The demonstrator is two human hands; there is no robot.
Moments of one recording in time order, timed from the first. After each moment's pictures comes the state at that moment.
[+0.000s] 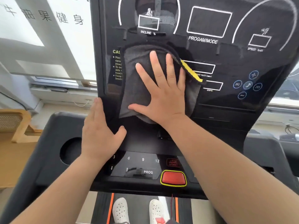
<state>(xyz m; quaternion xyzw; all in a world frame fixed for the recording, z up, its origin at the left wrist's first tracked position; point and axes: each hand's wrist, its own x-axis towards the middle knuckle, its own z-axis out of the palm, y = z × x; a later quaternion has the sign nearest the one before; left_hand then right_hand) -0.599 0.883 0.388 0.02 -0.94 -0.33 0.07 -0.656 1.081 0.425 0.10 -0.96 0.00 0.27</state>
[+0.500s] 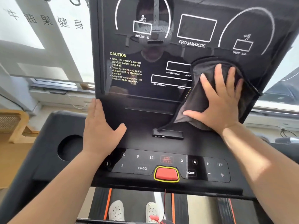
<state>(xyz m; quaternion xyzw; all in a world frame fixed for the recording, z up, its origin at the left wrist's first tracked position) -0.595 0.894 0.393 0.04 -0.93 -0.35 0.05 -0.610 1.239 0.434 0.03 -0.96 -0.03 0.26</state>
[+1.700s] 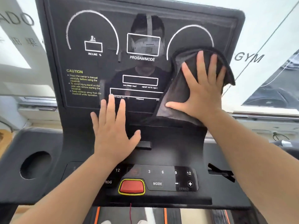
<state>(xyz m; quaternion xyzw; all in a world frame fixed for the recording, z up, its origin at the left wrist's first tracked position) -0.587 1.027 0.416 -0.11 -0.97 -0.16 0.13 -0.632 1.307 0.482 0.03 -0.96 -0.06 0.28</state>
